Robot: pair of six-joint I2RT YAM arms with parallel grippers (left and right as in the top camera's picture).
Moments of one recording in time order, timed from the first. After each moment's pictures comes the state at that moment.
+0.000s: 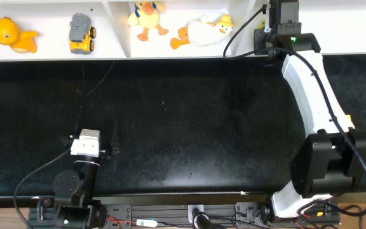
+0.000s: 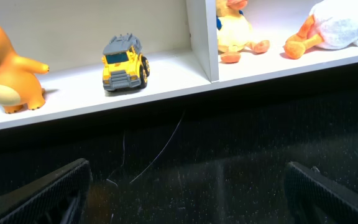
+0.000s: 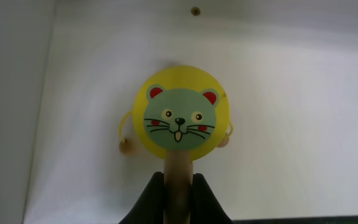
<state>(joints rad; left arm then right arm) -0.08 0.01 0.01 -0.08 0.02 0.13 0.07 1.82 1.52 -0.62 0.15 -0.02</state>
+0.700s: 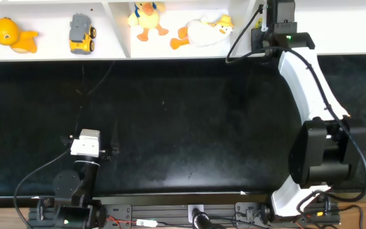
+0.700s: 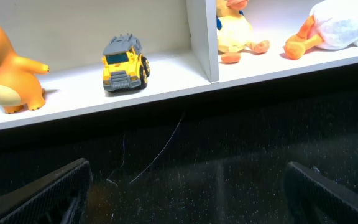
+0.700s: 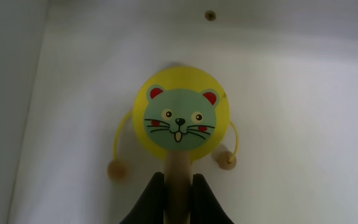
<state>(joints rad) -0.08 0.01 0.01 -0.08 0.02 0.13 0.07 1.89 1.52 -0.54 0.13 -0.03</state>
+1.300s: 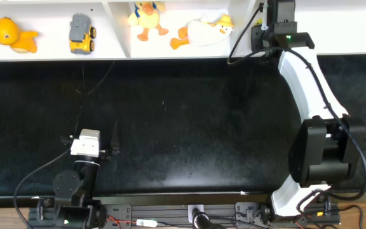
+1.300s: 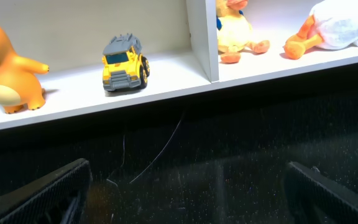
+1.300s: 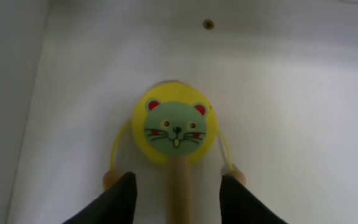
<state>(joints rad) -0.08 0.01 0.01 -0.08 0.02 0.13 0.07 1.89 1.52 -0.51 0.13 -0.03</state>
